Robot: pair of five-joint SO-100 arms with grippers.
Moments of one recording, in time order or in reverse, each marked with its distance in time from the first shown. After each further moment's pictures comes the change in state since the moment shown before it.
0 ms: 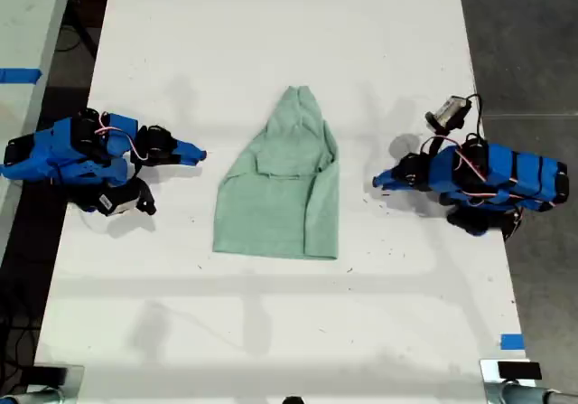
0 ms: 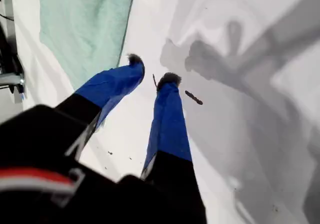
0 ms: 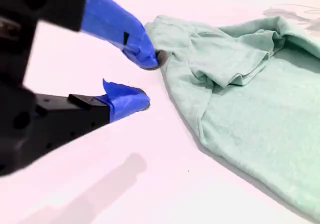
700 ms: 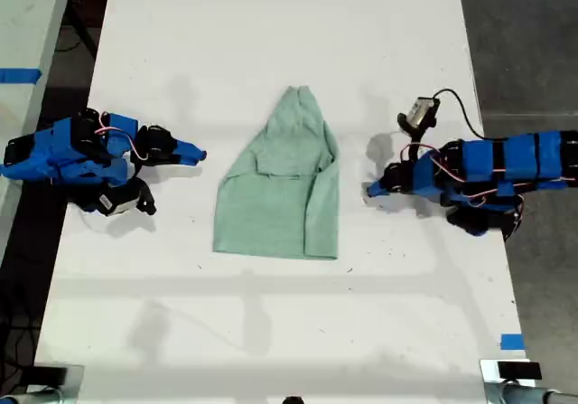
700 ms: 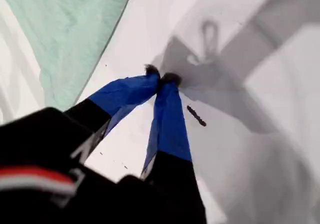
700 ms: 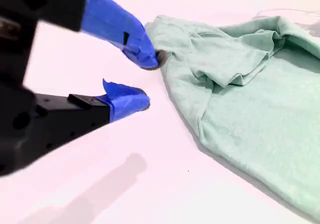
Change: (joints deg) arm 0 0.0 0.0 0.0 0.0 0.0; arm 1 -3.8 -33.1 -3.8 -29.3 -11.0
